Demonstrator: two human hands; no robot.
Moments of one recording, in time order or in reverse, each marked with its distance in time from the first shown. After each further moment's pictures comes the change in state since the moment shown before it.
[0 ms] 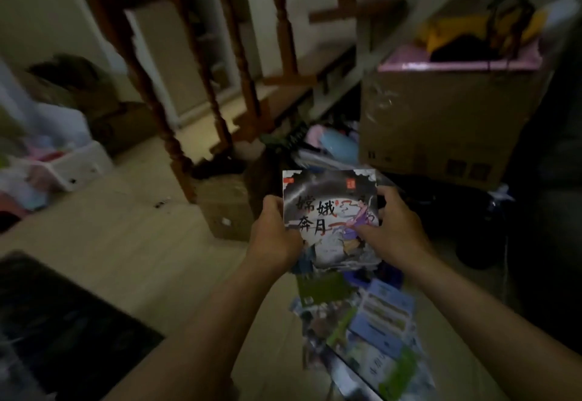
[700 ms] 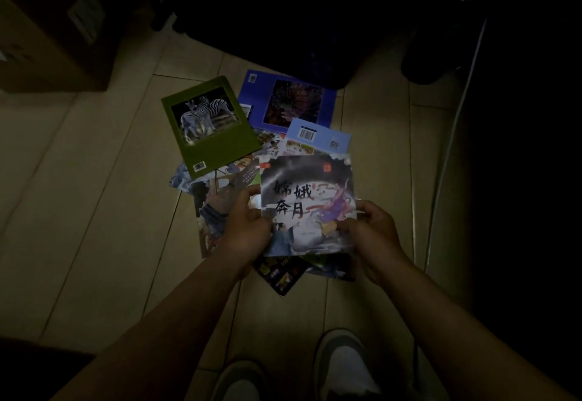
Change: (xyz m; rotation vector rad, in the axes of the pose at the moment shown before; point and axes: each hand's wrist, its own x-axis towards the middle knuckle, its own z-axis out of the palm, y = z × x) left_hand 0.003 -0.274 0.281 -0.266 -0.487 -0.576; right_hand -0.079 0.336 0.115 0.466 0.136 0.914
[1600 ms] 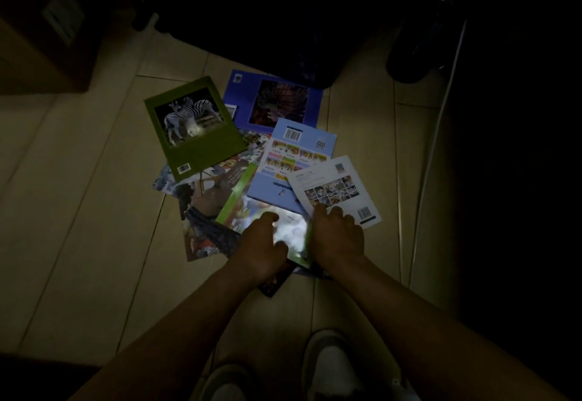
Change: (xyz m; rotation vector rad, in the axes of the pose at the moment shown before) left_hand 0.005 -0.026 0.031 0.655 -0.198 0.118; right_hand 0.032 0.031 0.027 -1.461 0.003 -0.322
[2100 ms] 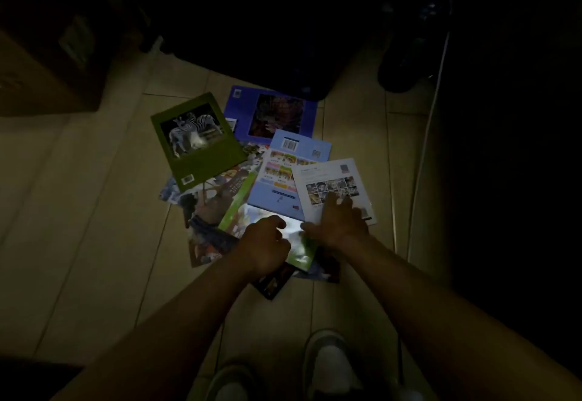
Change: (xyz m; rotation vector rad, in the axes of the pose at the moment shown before) left_hand -0.005 0.026 -0.018 0.074 -0.098 -0.008; right_hand 0.021 0.018 -0.030 0.318 -0.162 0.102
